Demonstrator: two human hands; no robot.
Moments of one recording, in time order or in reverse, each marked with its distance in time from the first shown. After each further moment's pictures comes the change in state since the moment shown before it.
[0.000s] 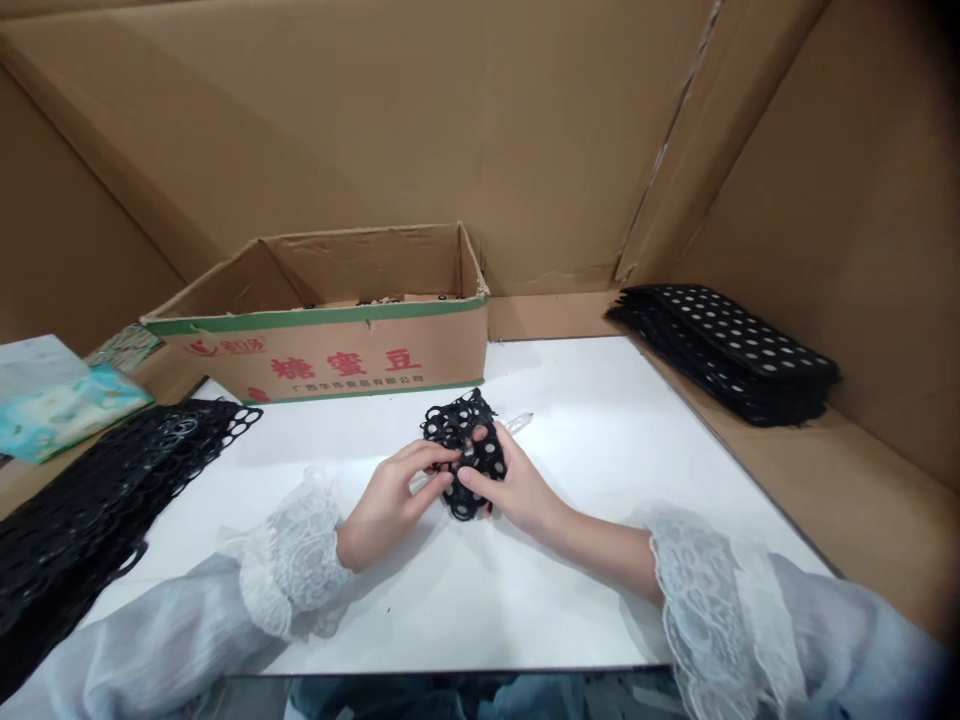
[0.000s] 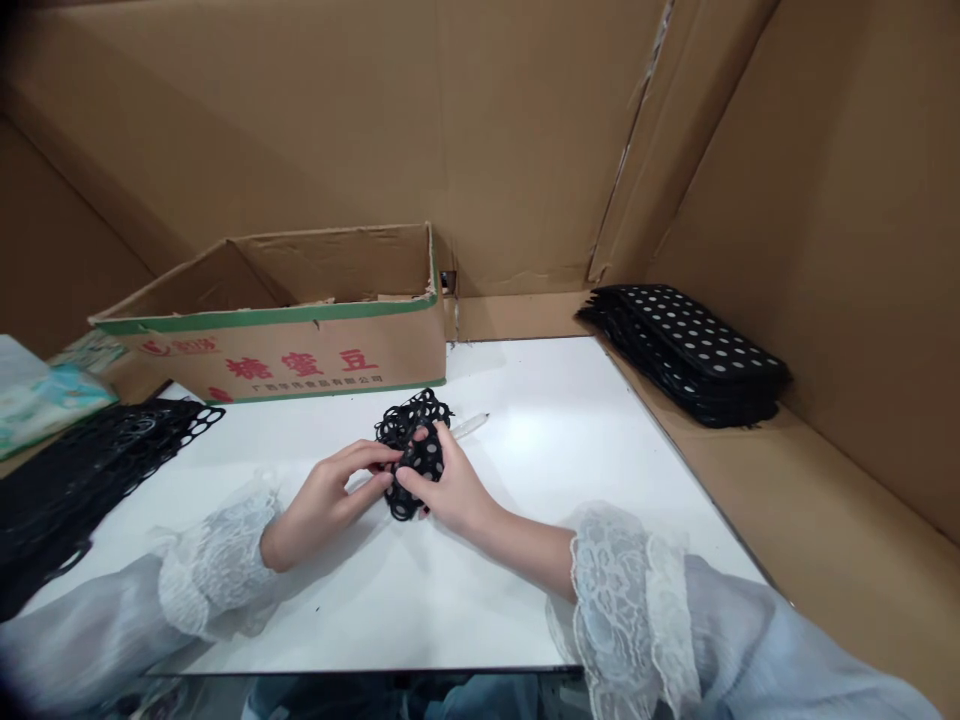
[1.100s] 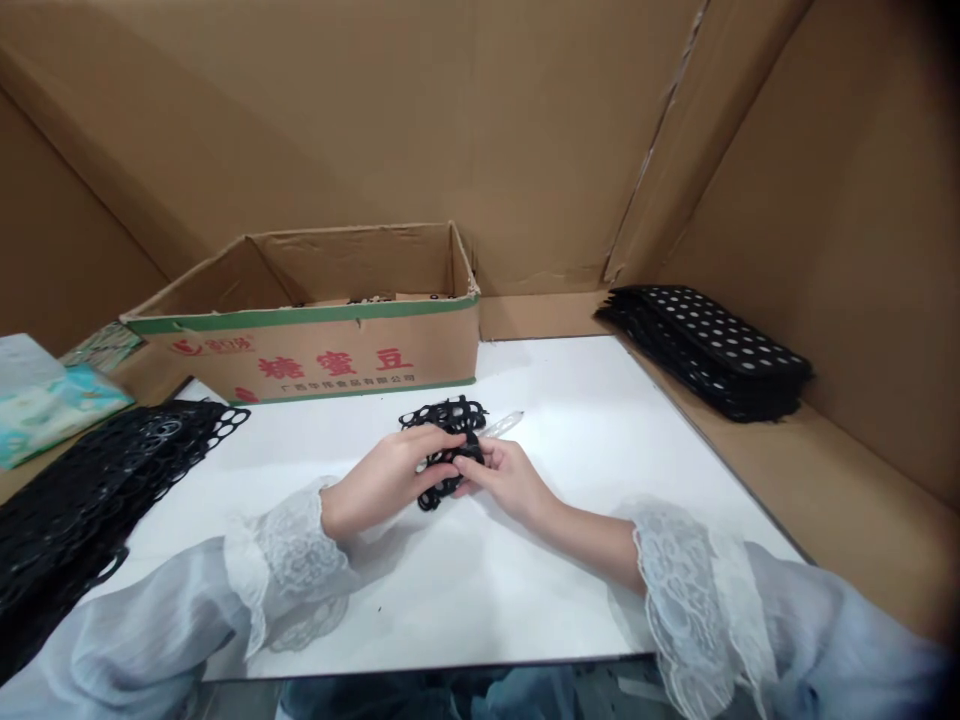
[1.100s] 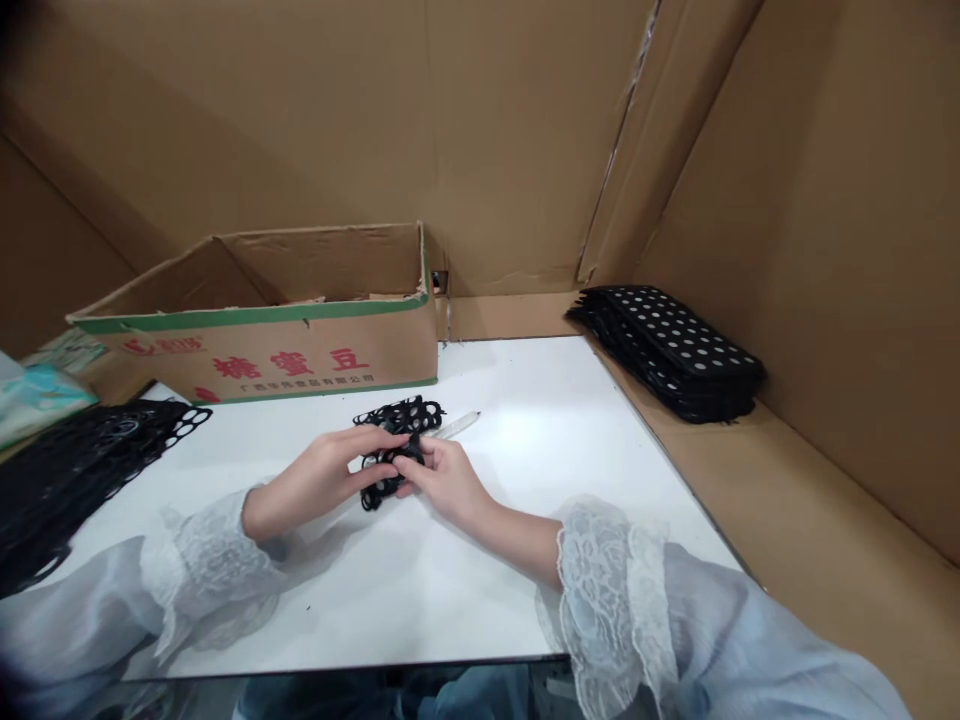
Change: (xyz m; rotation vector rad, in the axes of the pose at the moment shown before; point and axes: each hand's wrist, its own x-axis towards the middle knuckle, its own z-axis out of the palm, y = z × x) left_hand 0.025 0.015 -0.014 0.308 -0.160 0.221; right_hand 0.008 0.005 -0.003 0.139 -0.065 0.063
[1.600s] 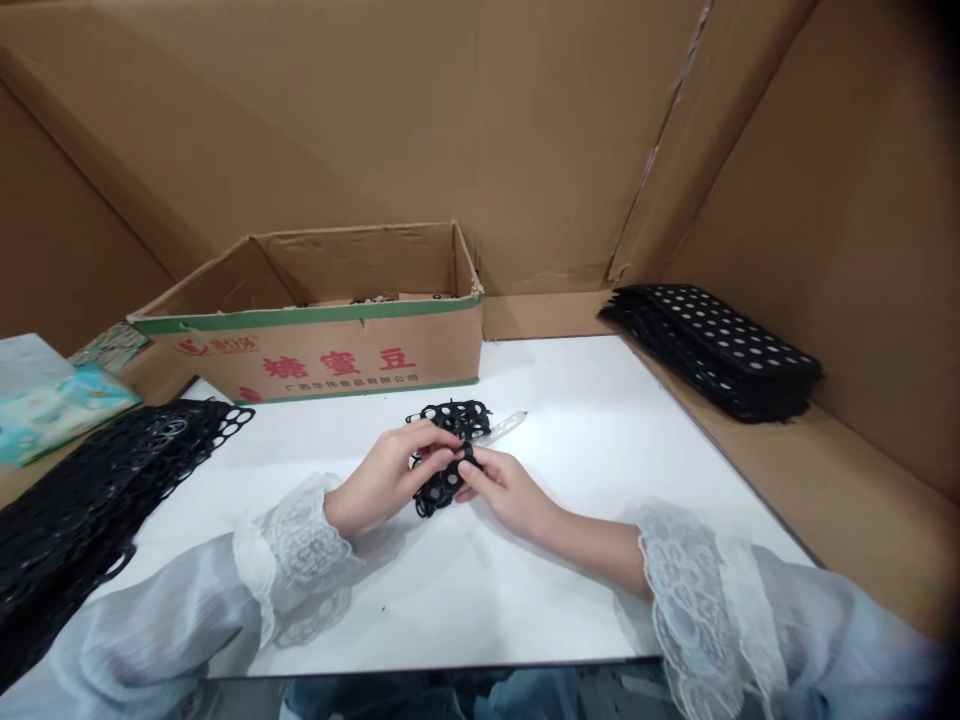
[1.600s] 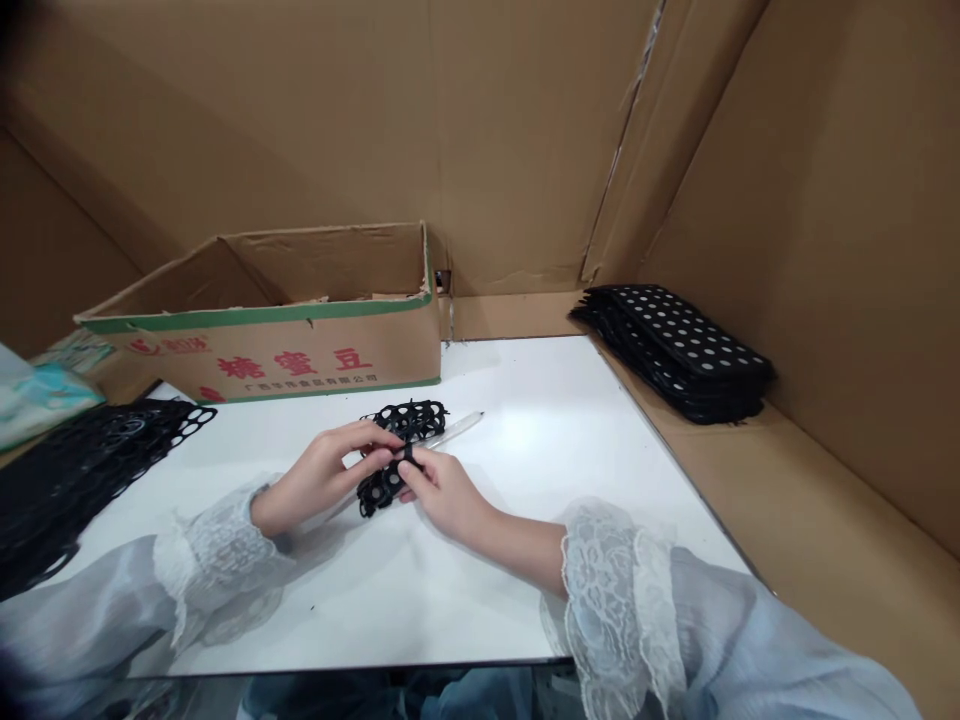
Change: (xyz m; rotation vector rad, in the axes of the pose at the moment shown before) left_hand 0.000 -0.002 -0.003 -0.227 0.069 -0.110; right_hand -0.008 -0.001 0.004 -0.214 -0.077 -0.066
